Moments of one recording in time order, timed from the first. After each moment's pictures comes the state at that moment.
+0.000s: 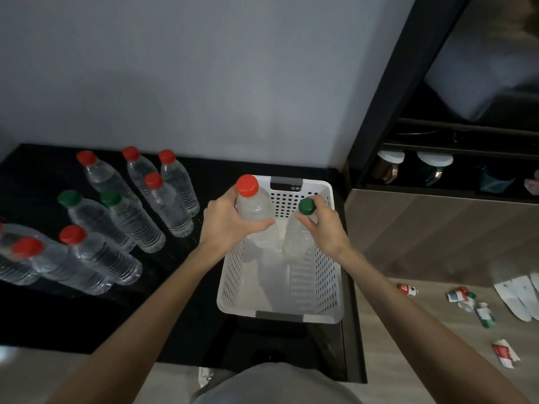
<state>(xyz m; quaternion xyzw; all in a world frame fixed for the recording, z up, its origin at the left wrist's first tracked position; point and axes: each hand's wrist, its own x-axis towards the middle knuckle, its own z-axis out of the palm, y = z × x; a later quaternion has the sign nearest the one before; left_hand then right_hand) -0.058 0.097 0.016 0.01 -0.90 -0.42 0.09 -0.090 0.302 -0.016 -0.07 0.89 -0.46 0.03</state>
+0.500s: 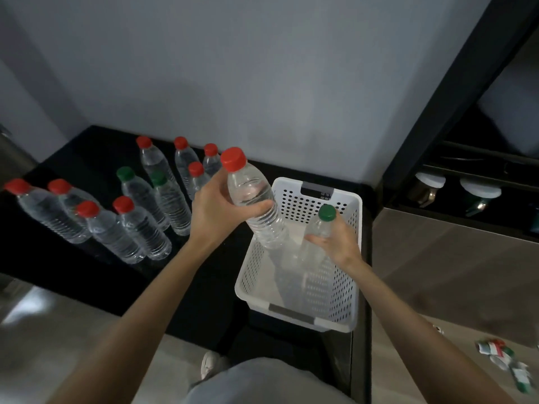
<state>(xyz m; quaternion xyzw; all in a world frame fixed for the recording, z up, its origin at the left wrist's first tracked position) -0.014 0.067 0.060 0.08 -0.85 -0.48 0.21 -0.096 0.291 -0.044 -0.09 0.90 -0.42 0.06</state>
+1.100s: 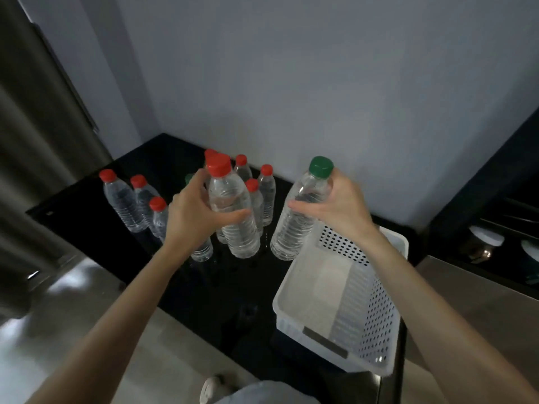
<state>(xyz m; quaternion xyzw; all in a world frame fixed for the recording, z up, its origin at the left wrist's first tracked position) 0.050 -0.024 0.090 0.18 -0.85 -0.40 0.28 -0.084 0.184 0.112 -0.29 0.83 -0.47 0.05</state>
